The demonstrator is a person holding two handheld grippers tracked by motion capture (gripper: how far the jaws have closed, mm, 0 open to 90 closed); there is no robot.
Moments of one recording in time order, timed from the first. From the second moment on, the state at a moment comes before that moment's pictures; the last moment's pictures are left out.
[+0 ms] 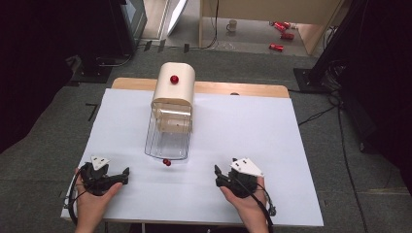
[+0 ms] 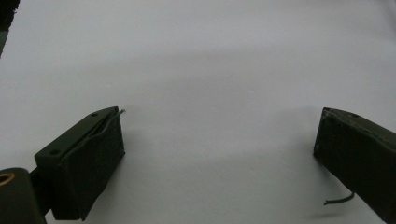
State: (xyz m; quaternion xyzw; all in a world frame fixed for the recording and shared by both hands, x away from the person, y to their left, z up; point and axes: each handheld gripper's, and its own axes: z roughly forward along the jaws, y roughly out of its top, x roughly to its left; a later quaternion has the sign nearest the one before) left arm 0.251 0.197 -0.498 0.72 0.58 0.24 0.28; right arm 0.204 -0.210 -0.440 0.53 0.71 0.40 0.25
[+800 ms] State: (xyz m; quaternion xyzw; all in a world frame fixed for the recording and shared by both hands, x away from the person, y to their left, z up) left arm 0.251 0.197 -0.498 0.73 0.58 0.24 0.28; right arm 0.208 -0.137 -0.427 0.49 0.71 0.45 0.23
